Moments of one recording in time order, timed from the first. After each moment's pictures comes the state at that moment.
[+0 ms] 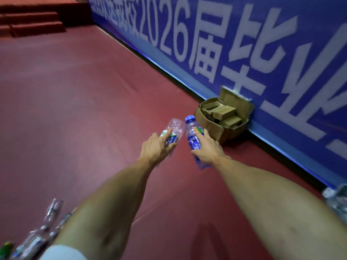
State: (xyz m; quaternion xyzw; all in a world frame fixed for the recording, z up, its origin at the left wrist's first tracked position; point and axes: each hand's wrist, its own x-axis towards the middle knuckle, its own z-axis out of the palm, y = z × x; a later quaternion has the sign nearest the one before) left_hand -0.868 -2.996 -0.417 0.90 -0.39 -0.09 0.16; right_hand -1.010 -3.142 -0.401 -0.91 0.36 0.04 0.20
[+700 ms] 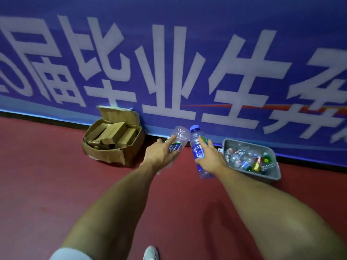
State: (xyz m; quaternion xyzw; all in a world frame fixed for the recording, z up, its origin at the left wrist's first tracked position) left_hand -1.137 -3.447 -0.407 0.67 -0.73 -0.11 0.06; right_hand -1.340 -3.438 -0.400 -0.69 0.68 -0.09 0.23
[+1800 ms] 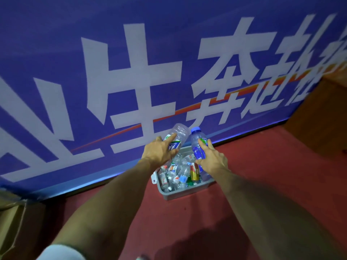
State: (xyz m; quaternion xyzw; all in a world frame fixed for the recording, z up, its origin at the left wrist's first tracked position) left_hand -1.564 -3.827 -0.412 0.43 -0.89 -0.14 0.00; right_hand -1.738 -3.704 -0.416 -0.46 0.87 -0.05 0.19
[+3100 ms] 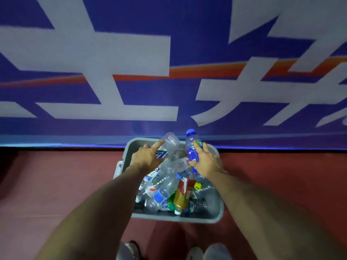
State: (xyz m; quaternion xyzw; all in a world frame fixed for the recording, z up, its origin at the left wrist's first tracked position) left_hand -1.784 -4.035 -0.838 0.61 -0.74 -0.27 -0.07; right_hand -2.008 -3.994 -0.828 -0.59 0.75 0.08 0.29
